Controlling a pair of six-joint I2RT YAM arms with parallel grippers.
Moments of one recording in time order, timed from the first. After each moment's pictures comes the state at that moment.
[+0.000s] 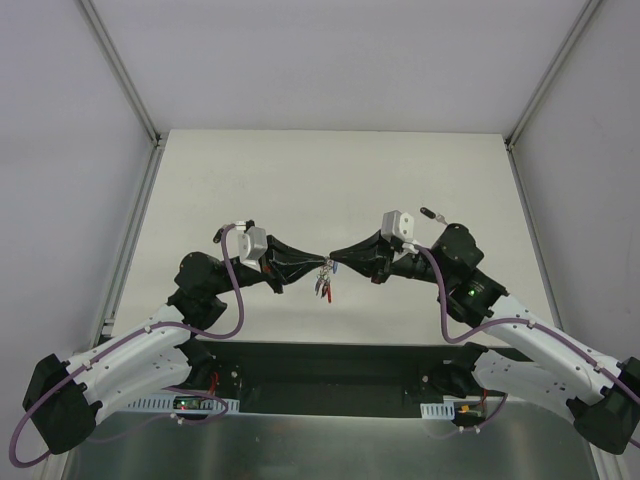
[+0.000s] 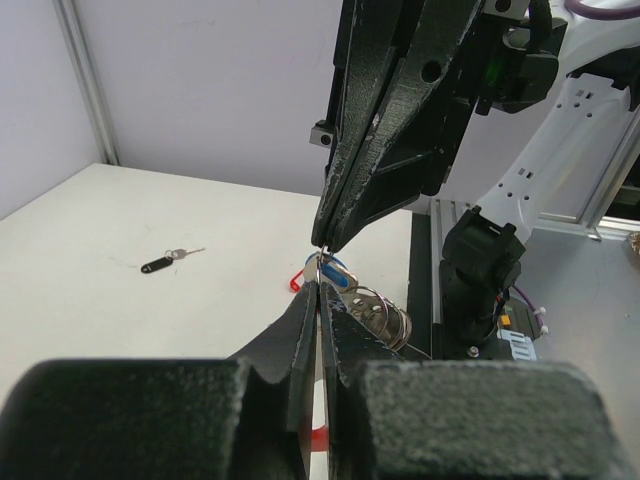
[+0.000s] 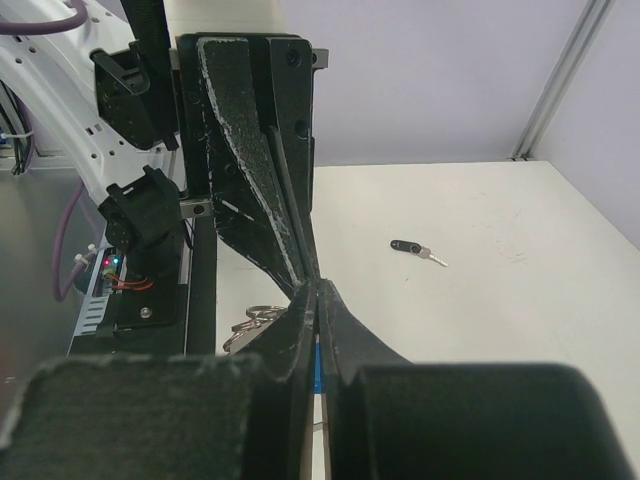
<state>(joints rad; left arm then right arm) -0.74 0.80 0.45 0.68 0.61 -0.26 0.84 0.87 0.73 0.27 -0.58 -0.03</state>
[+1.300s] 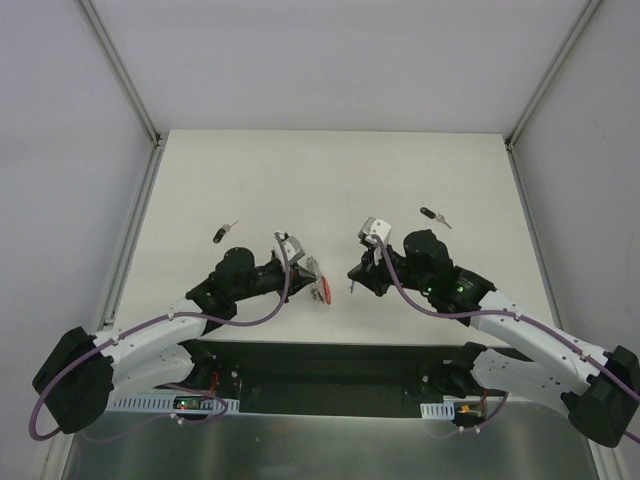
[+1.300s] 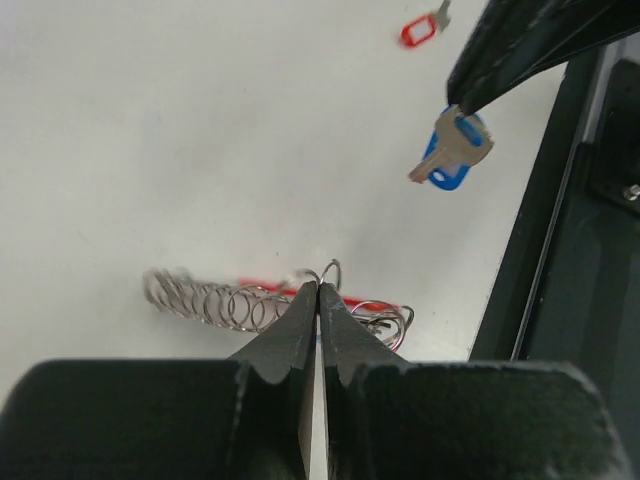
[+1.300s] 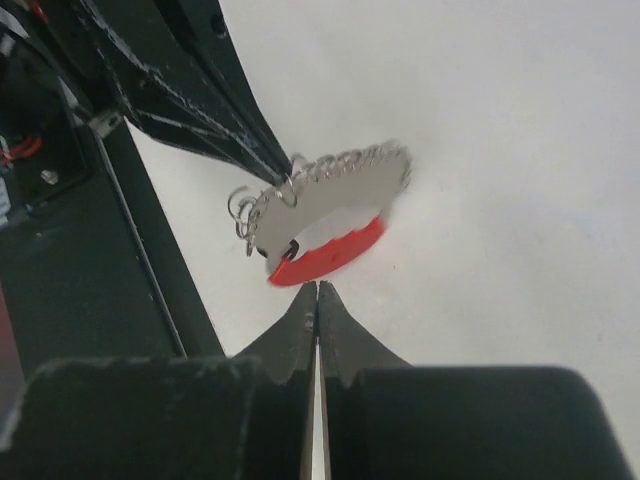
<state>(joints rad) -0.74 0.92 0.35 0.39 0.41 -0.06 0.83 0.94 0.71 -0.16 -0.32 -0.01</state>
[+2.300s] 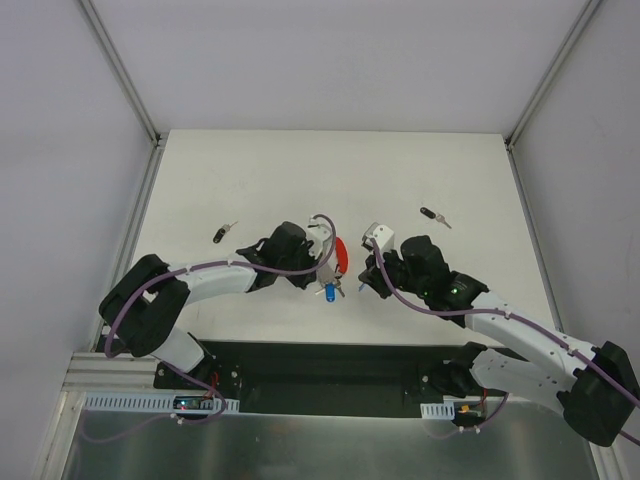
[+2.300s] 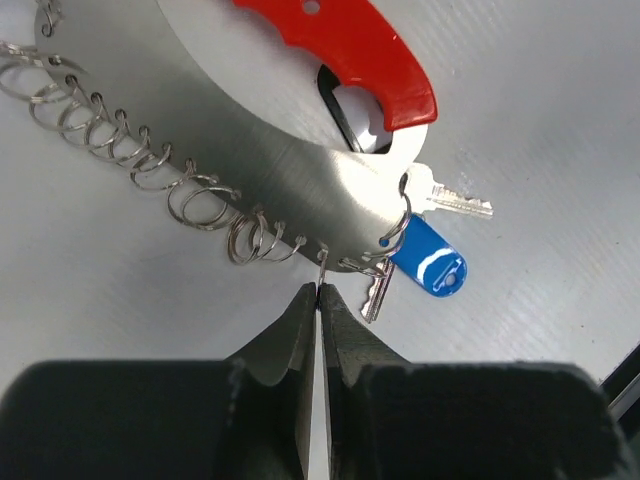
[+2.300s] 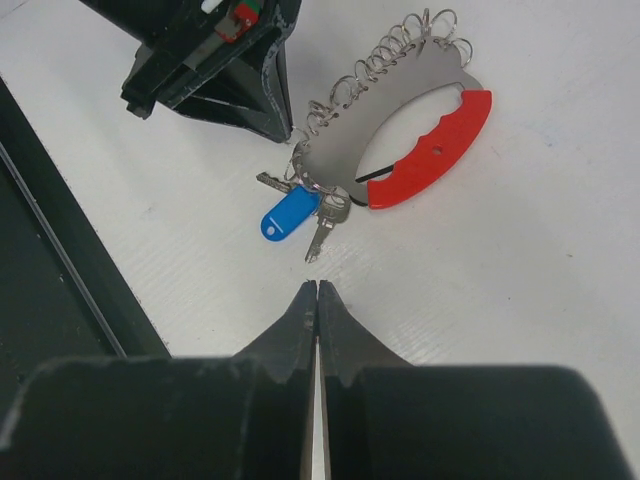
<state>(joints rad) -0.75 1.51 0.72 -0.01 0.20 -0.09 0.78 0.96 0.59 -0.17 -0.20 -0.02</state>
